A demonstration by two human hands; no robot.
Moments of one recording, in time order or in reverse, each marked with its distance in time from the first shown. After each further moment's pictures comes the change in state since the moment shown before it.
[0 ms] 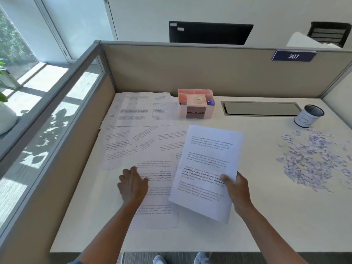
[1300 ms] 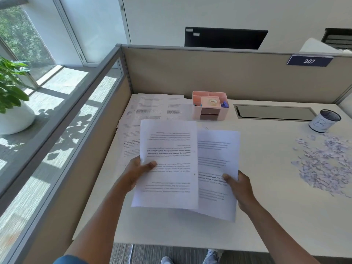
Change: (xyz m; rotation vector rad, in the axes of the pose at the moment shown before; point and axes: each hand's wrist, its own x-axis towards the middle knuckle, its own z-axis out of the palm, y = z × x) left_hand 0.029 -0.047 -0.069 -1.121 -0.492 0.157; right_hand -0.005 -0.001 0.037 -0.028 -0.099 -0.008
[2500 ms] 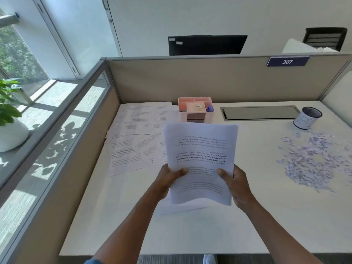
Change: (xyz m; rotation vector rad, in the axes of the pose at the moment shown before) left_hand 0.005 0.011 0.157 -0.127 -0.156 -0.002; right_hand -0.004 -0.040 -0.036 0.235 -0.124 -0.153
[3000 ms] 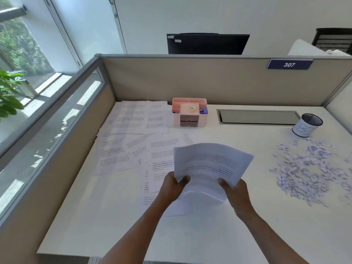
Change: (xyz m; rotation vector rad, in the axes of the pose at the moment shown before) left_hand 0.027 -0.034 0.072 0.504 0.213 0.096; right_hand 0.023 0.030 -0.073 -0.098 0.065 0.029
